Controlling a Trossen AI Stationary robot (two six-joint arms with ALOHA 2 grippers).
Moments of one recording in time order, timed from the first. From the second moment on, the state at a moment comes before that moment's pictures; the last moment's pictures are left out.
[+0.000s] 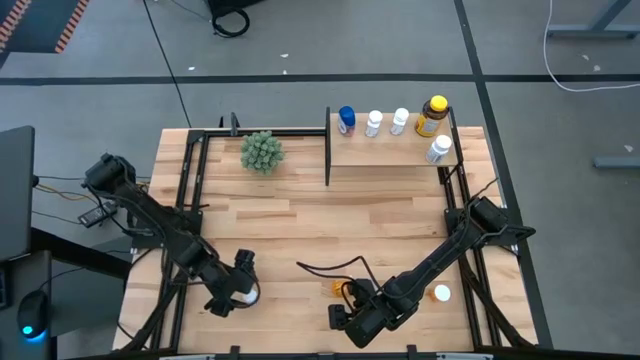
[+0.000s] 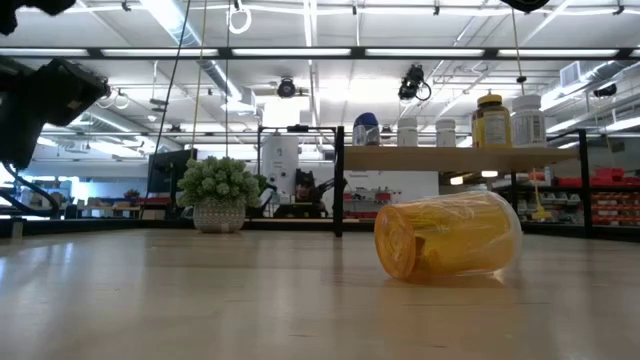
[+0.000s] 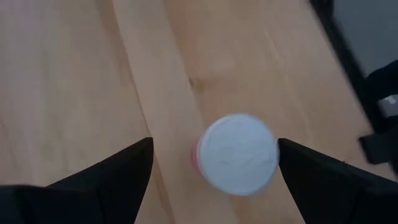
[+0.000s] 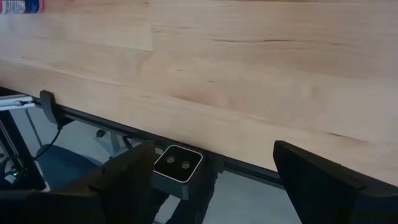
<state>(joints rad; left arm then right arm) -0.75 1.32 0.66 -0.30 -0.16 -0.39 0.67 2.01 1.59 -0.67 0.13 2.17</state>
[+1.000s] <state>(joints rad) -0.75 1.37 0.66 -0.24 -0.13 -0.55 0.67 2.01 1.59 -0.64 0.13 2.17</state>
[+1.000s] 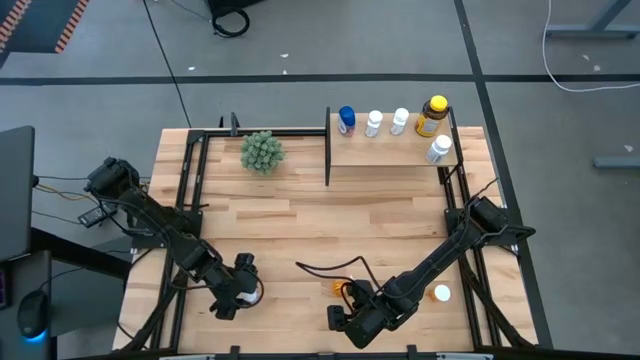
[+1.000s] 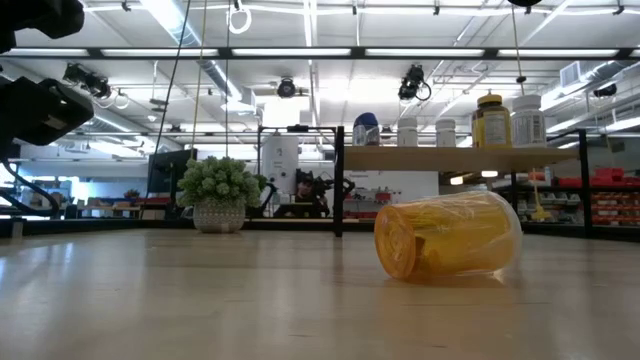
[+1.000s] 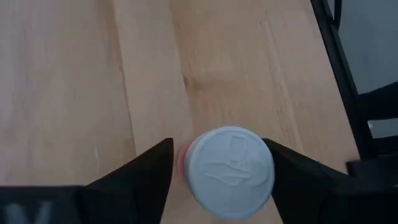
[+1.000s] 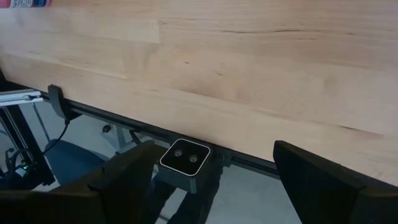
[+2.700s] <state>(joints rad) -0.43 1.37 1.59 -0.84 0.24 -0.49 0.51 2.01 2.03 -0.38 0.48 0.68</state>
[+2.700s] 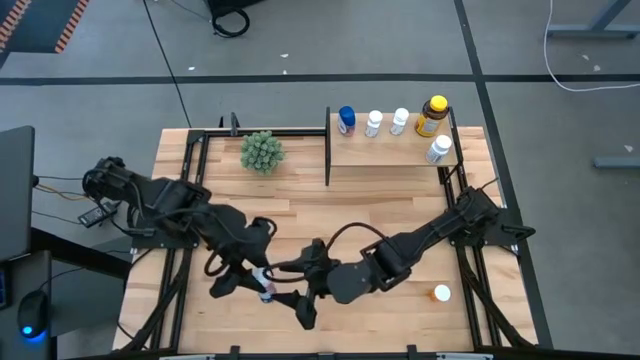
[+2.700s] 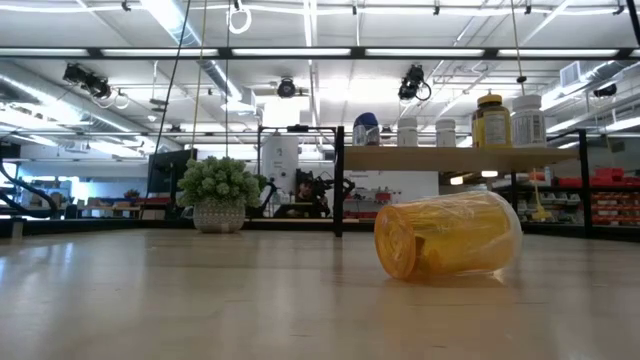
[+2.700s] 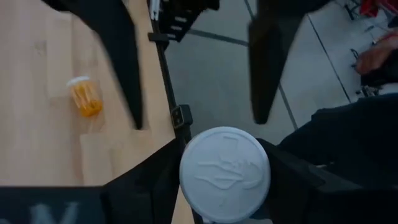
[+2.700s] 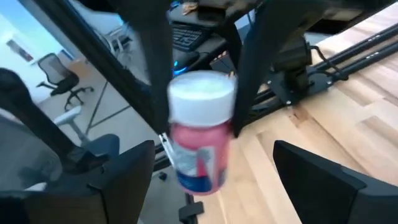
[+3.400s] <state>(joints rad) -0.35 1.38 1.62 -0.76 0.22 -0.48 0.47 2.01 2.03 -0.38 0.52 0.72</state>
